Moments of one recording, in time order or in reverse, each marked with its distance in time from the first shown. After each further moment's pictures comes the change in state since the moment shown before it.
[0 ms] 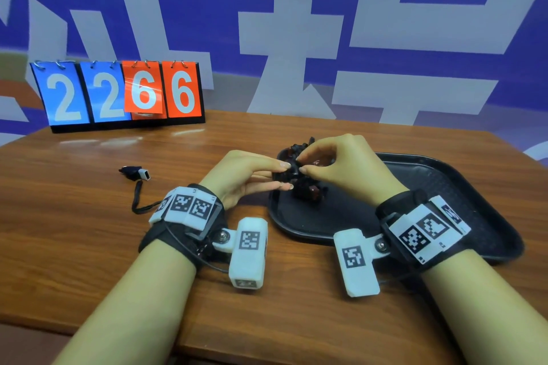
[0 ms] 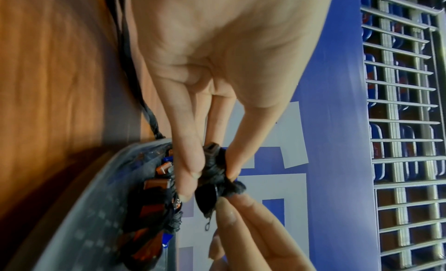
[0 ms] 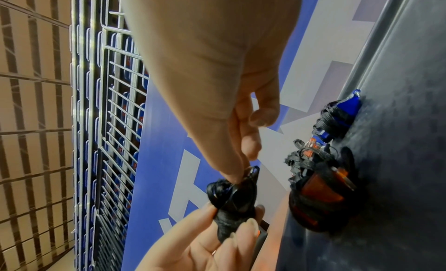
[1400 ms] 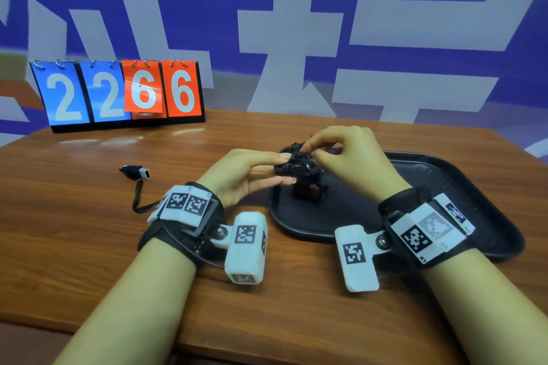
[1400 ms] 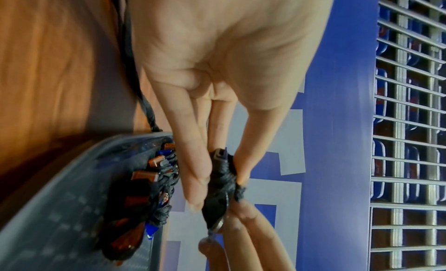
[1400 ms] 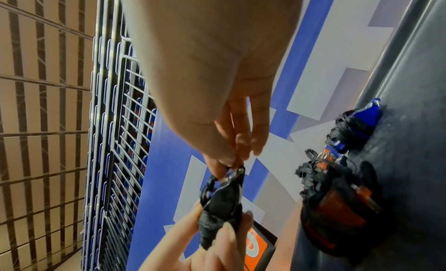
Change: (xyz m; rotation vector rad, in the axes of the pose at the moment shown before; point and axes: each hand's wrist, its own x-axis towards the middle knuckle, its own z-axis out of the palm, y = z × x) left_hand -0.001 0.003 0.003 -0.085 -0.024 -0.015; right_hand 0.000 -0.005 -0.003 0.068 0.122 -0.029
